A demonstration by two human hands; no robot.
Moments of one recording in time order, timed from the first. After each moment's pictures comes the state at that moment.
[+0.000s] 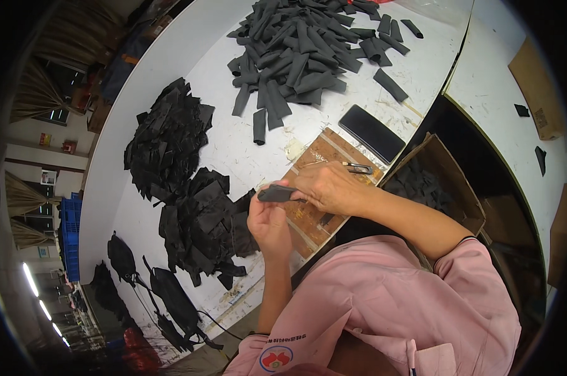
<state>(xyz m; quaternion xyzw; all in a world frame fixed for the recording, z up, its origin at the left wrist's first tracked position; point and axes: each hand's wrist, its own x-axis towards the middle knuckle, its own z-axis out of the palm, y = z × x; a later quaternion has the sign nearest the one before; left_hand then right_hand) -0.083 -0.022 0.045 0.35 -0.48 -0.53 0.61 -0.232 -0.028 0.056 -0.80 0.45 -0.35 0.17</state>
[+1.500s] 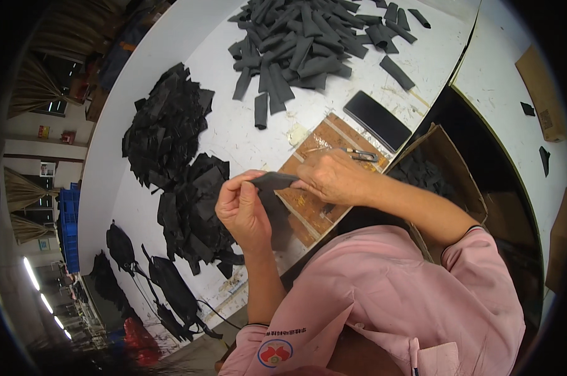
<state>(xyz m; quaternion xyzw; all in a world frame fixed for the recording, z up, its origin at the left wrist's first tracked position) -0.062 -0.041 0.067 0.29 -0.49 -0.53 0.62 -0.231 -0.028 0.060 -0.81 0.45 -0.31 0.19</state>
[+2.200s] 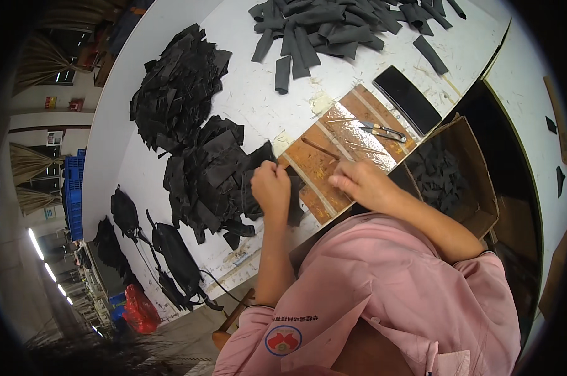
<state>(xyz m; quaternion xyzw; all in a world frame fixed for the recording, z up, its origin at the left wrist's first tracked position) -0.019 -0.046 -0.027 0.72 -0.67 -0.09 0.16 -0.214 0.010 0.016 -0.62 0.54 -0.30 0.48</state>
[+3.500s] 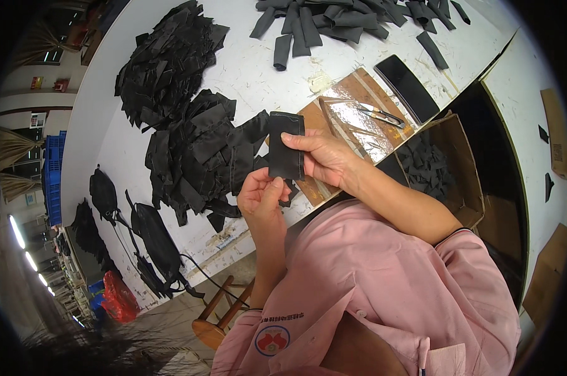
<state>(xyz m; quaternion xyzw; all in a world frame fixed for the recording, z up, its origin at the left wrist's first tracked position) -0.019 0.025 0.034 0.49 -0.34 -0.58 0.55 -0.149 -0.028 0.016 -0.04 0.27 -0.44 0.86</state>
